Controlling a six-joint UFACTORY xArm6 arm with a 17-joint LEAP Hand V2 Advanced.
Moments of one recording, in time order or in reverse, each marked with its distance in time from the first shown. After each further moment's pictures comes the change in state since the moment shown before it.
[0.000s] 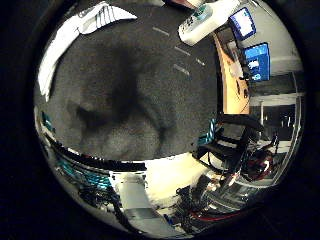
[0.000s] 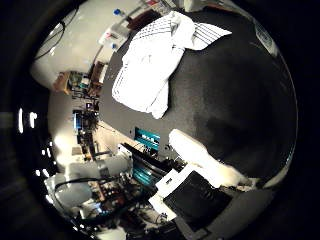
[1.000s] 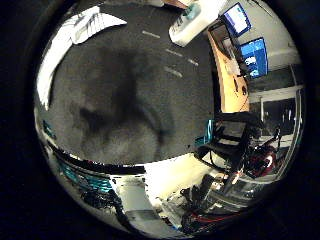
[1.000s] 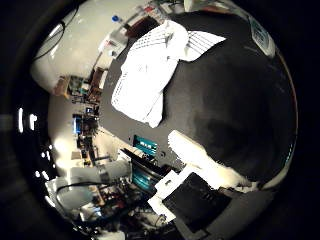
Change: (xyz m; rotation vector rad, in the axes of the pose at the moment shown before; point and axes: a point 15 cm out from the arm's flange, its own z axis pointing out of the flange) arm 0.037 -0.013 -0.017 0.067 0.017 0.079
